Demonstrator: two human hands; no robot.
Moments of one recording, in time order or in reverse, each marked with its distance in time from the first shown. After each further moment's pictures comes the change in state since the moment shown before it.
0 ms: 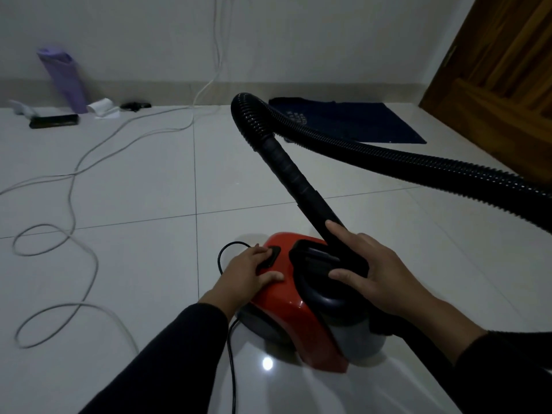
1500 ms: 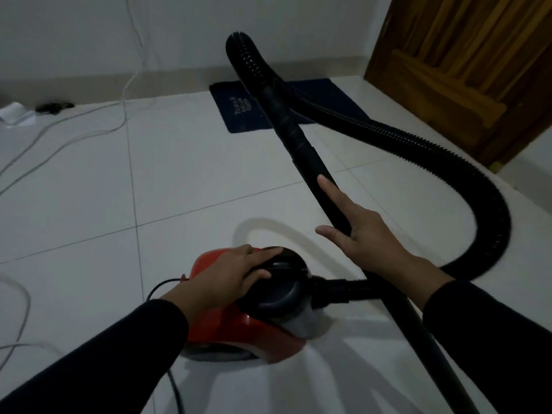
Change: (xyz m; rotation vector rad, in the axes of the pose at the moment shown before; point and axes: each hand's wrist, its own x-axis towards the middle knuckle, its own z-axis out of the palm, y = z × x) left_hand 0.026 0.118 0.001 0.245 -0.254 0.479; right_hand -0.002 0.033 -0.123 -0.021 0.104 0.185
